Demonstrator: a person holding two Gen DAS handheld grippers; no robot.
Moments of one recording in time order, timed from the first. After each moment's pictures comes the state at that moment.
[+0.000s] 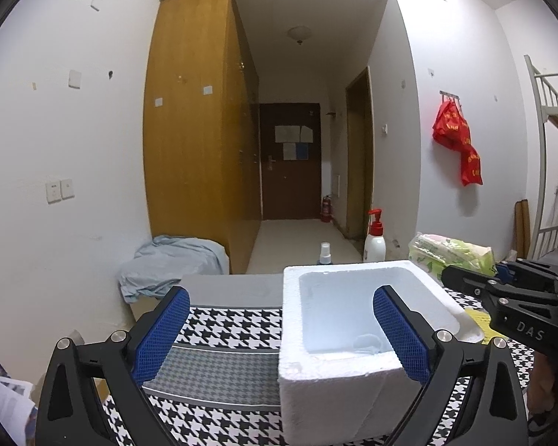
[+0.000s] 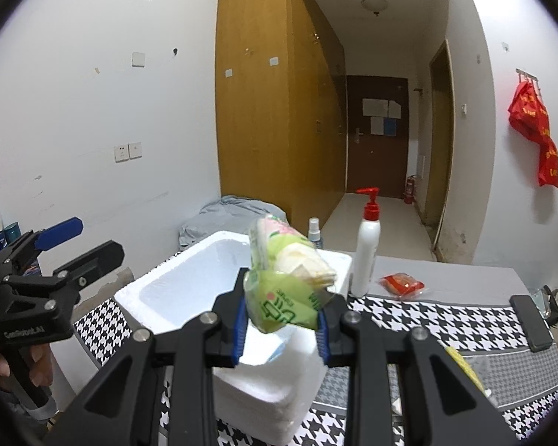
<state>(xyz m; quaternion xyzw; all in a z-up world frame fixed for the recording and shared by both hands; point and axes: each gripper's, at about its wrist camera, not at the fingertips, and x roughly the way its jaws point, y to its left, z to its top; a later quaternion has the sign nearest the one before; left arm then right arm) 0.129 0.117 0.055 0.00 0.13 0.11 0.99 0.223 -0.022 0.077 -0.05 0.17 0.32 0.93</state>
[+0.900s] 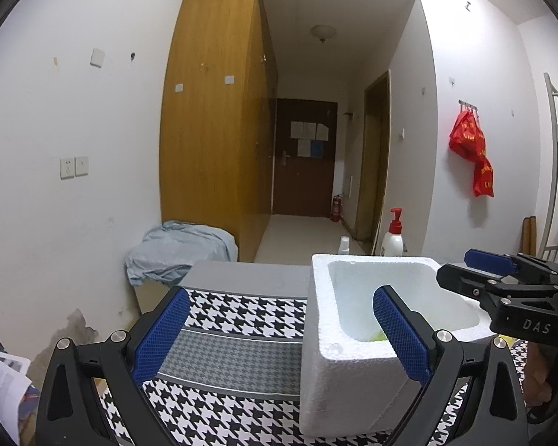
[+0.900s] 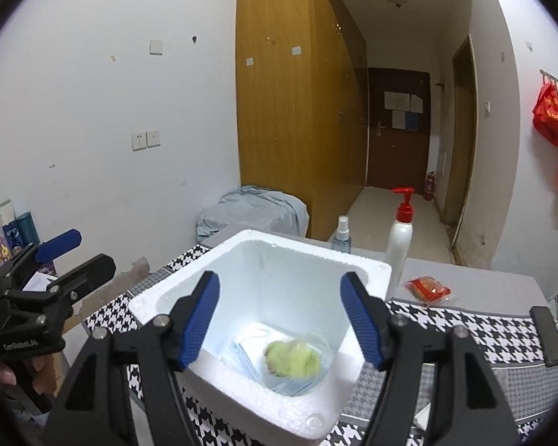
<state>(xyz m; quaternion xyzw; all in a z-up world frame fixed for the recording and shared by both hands) 0.120 0.143 0.045 -0.04 0.13 0.12 0.98 0.230 0.004 0.079 -0.06 0.19 0.35 0.92</state>
